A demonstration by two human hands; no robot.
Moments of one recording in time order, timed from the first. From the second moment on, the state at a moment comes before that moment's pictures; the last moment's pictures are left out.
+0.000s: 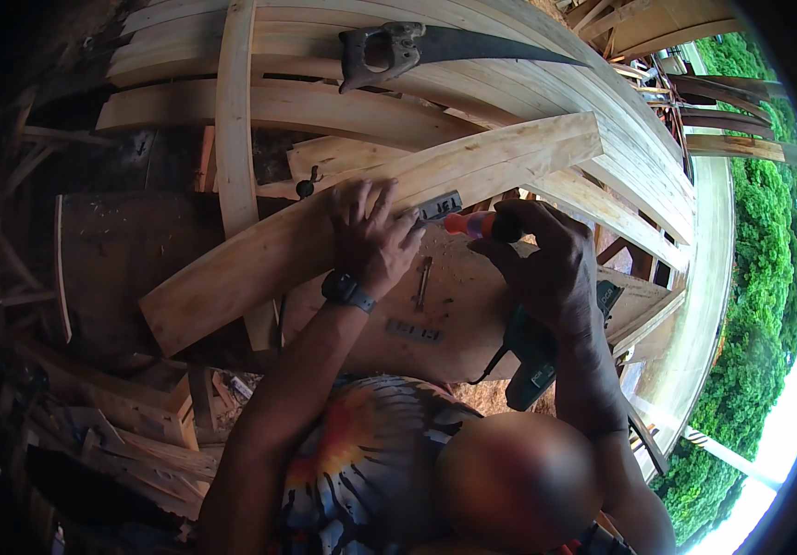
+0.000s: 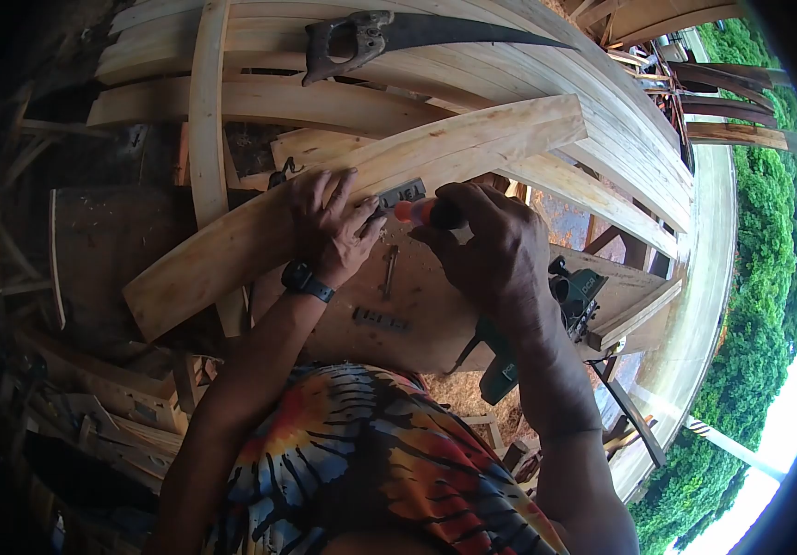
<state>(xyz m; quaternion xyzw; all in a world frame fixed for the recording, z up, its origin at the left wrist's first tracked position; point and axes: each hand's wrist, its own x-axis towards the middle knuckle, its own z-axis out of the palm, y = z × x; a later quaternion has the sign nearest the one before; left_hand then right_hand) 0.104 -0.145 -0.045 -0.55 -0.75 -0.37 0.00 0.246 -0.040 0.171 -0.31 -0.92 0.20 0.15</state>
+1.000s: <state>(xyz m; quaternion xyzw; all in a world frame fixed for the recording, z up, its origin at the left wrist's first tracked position) 0.105 -0.144 -0.045 -0.54 -0.76 -0.37 0.00 0.232 -0.034 0.165 -0.27 -0.95 0.16 0.06</state>
